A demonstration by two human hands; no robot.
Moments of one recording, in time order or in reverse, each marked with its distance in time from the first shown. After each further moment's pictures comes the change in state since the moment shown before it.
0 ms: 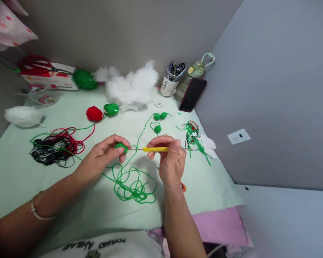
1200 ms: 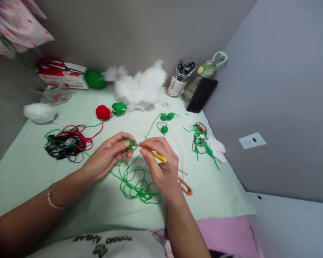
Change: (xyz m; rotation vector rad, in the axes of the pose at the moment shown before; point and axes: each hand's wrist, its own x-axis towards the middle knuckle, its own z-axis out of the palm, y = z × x) left_hand 0.006 -0.005 0.003 -0.410 0.033 -0.069; right_hand -0.011 -0.001 0.005 -0.414 -0.292 -0.317
